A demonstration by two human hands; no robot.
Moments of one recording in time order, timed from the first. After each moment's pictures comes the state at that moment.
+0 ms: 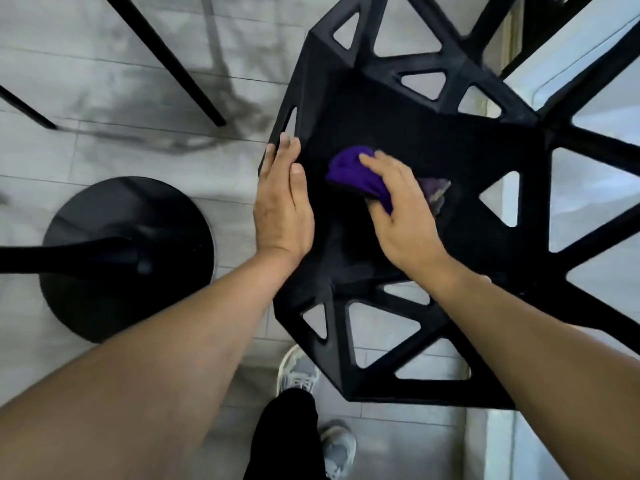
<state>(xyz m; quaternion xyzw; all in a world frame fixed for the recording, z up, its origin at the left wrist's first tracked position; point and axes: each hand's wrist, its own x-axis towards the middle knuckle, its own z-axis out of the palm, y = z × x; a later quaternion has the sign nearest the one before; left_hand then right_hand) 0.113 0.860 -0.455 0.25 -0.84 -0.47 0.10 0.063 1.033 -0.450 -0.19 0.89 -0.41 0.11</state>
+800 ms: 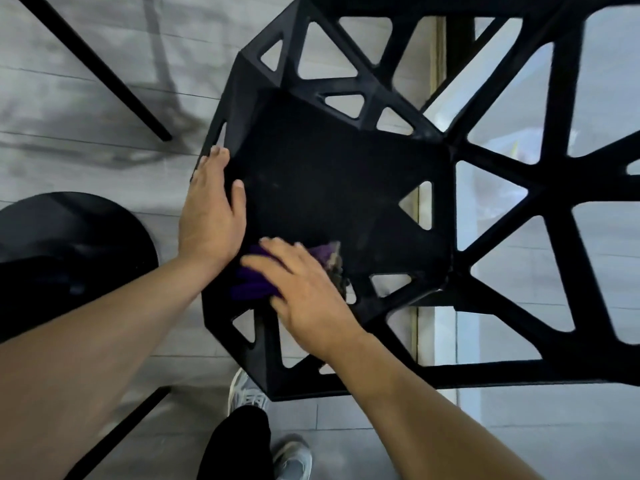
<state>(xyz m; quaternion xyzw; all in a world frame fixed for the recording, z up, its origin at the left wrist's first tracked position) 0.113 0.858 -0.449 0.19 -0.91 -0.35 0.06 0.153 1.044 -0.417 -0.29 0.88 -0.33 0.20</state>
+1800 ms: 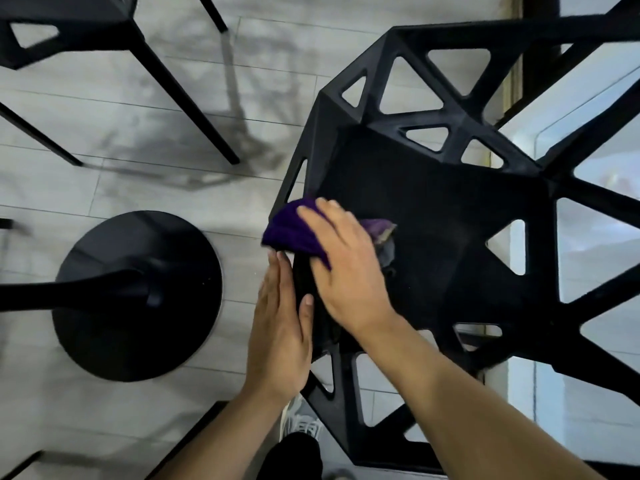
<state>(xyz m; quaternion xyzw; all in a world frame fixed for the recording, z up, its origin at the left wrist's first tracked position) 0.214 0.868 -0.455 0.18 -0.91 -0.37 -0.03 0.093 0.962 -0.435 -0.27 0.90 -0.33 0.09</state>
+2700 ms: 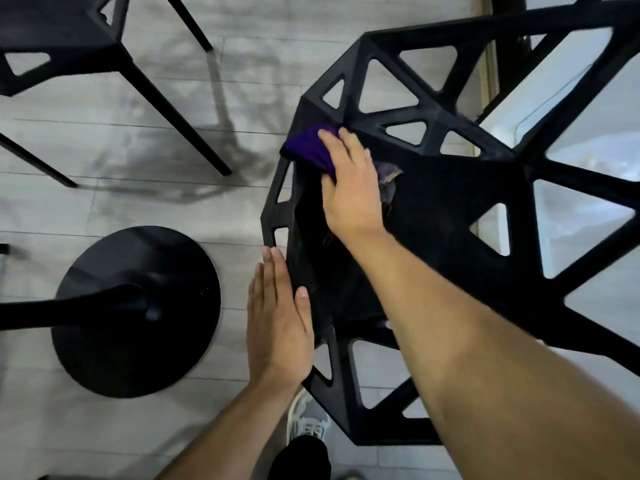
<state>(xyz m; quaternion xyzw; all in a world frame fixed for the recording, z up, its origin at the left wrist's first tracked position) 0.208 0.874 -0.453 0.22 -0.93 -0.27 -0.06 0.004 0.943 -0.445 -0.13 0.94 -0.33 0.01</state>
